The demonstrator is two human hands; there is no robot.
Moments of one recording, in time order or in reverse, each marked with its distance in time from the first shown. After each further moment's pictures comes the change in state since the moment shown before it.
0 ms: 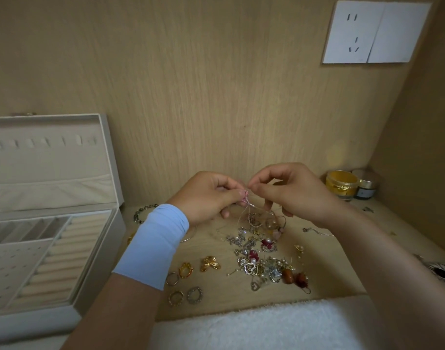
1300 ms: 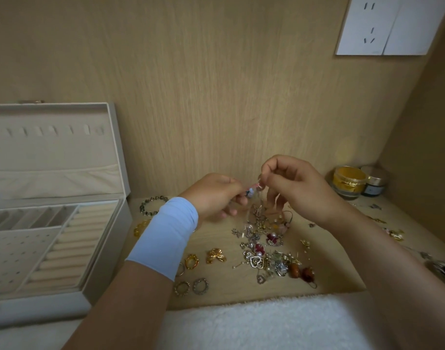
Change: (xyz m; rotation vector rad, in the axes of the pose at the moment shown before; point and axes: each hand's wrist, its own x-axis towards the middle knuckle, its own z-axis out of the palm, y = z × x) left_hand 0.010 -0.012 0.005 -0.087 -0.023 -0.239; right_hand 0.000 0.008 0.010 0.129 0.013 -0.111
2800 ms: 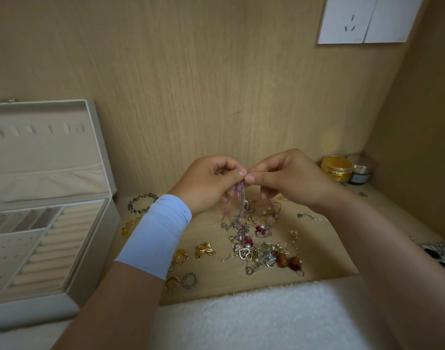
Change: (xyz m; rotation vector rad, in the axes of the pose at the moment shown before) left_hand -0.010 0.009 0.010 0.006 0.095 0.332; right_hand 0.003 -0.002 -0.014 -0.052 -0.060 0.154
